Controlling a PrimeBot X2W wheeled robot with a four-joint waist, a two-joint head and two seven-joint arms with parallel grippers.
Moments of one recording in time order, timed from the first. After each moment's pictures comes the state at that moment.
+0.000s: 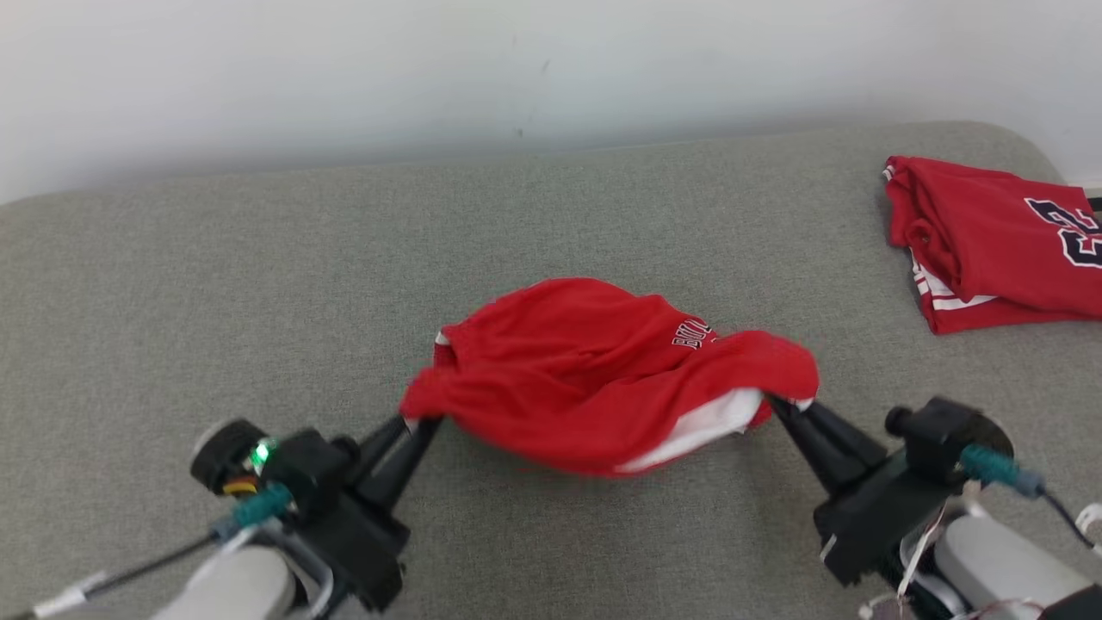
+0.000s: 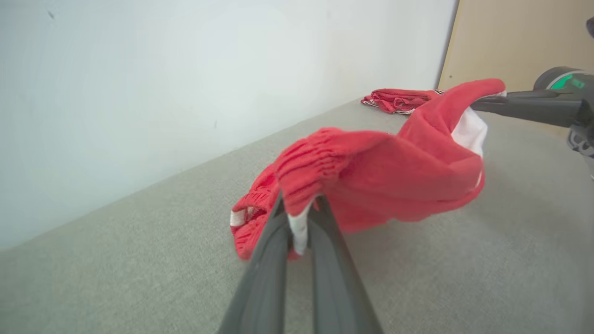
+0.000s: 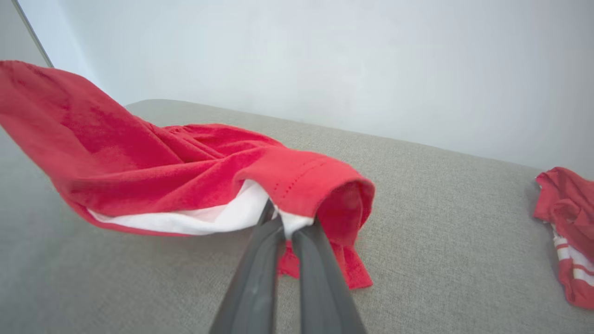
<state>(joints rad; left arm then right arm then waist) -0.48 0.50 -0.80 0.26 -0.56 -0.11 -0.26 -0.42 -0.55 0.75 0.34 0.64 0.13 -0.26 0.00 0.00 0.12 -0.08</state>
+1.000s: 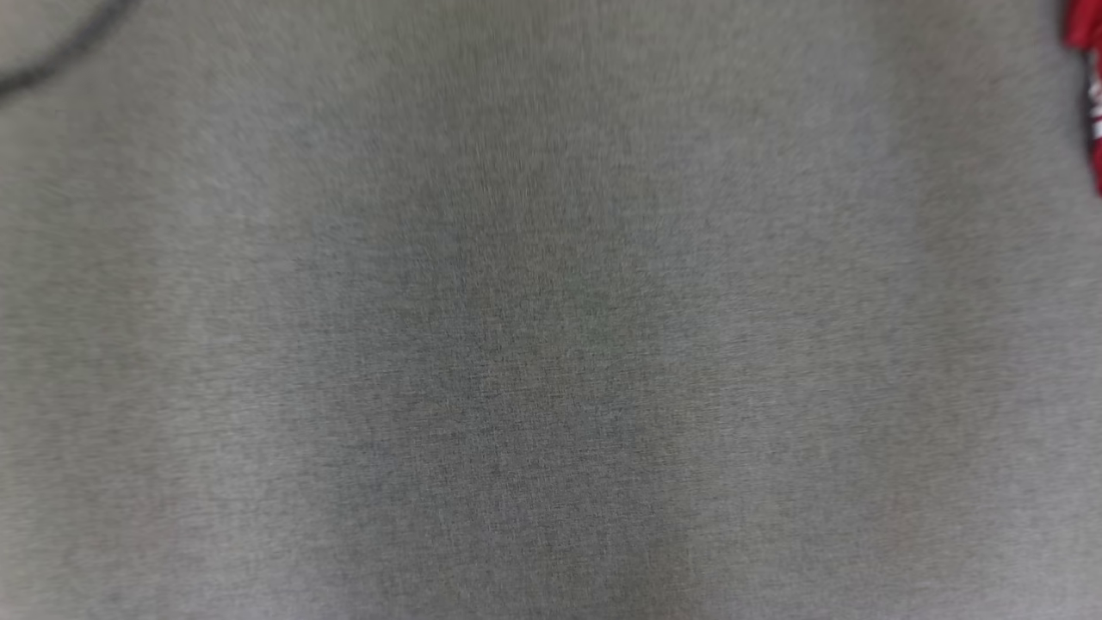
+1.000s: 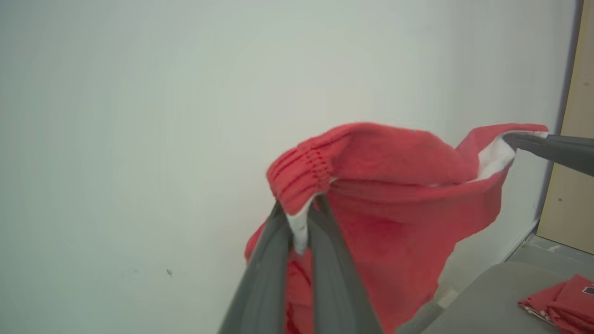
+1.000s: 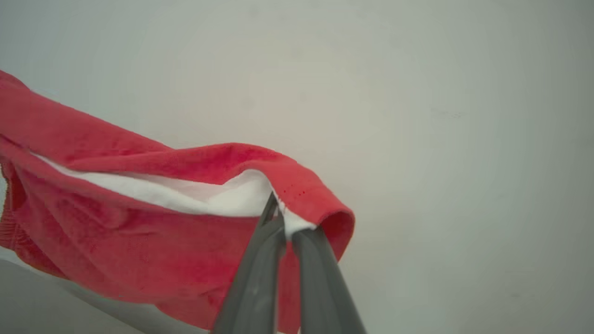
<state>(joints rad) -1.85 0.37 -0.75 0.64 -0.84 -0.13 0.02 -1.79 -0.56 0.77 0.65 0.87 0.13 0.07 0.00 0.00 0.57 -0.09</state>
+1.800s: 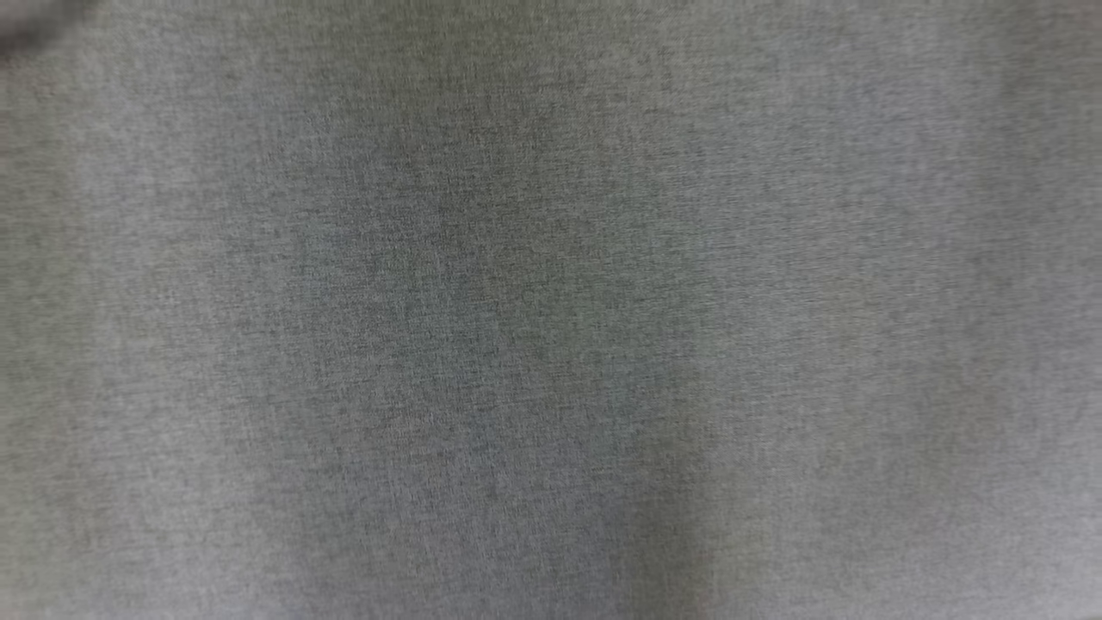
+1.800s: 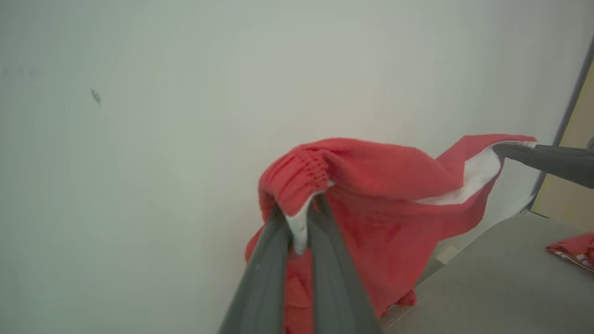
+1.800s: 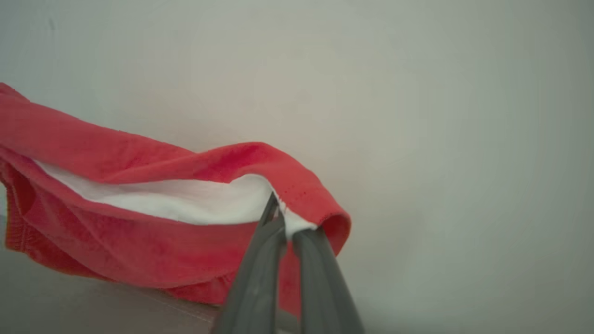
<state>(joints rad) -1.93 0.37 -0.95 0.81 -0.97 -0.13 -0.21 -1.87 -0.48 0.89 0.86 0.92 0.13 -0.08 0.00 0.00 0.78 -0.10</state>
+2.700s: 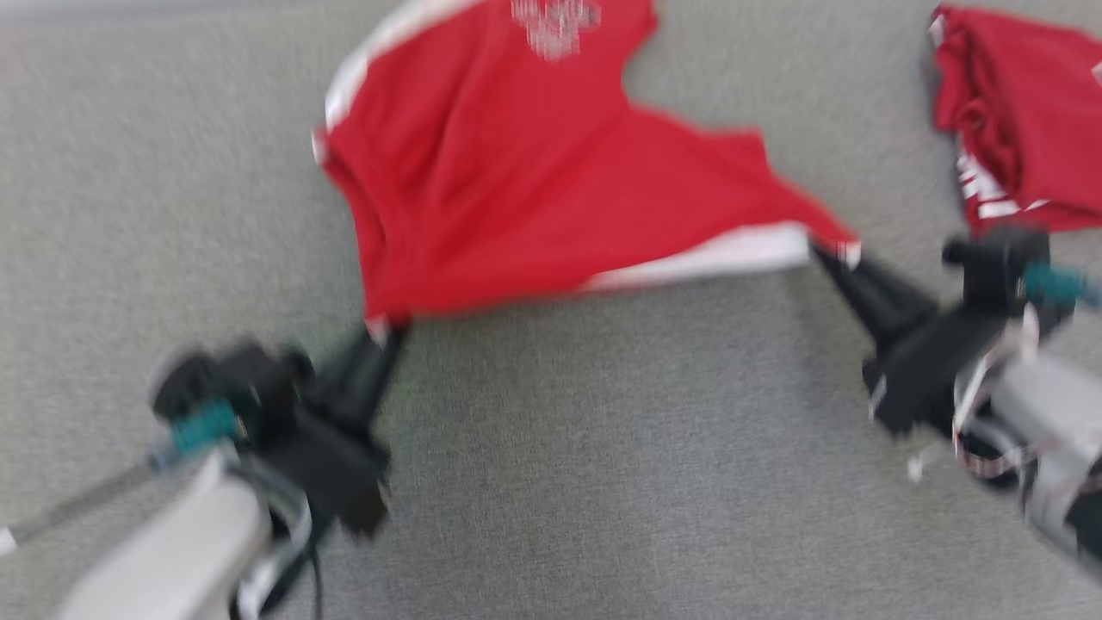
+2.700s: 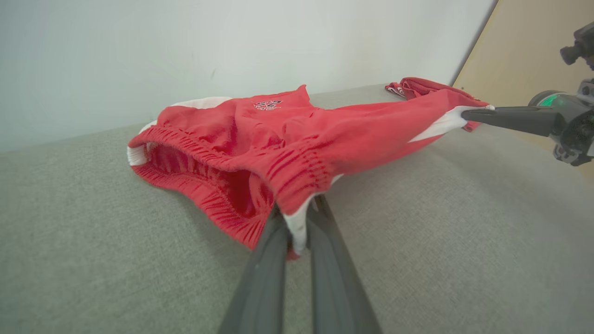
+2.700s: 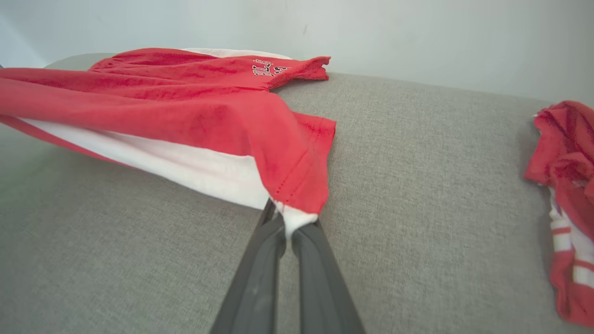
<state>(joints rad) -0.69 0.59 -0.88 0.17 -0.82 0.01 -0.26 -0.90 -0.70 1.10 0.47 1.05 0.13 -0.25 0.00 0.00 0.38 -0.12</state>
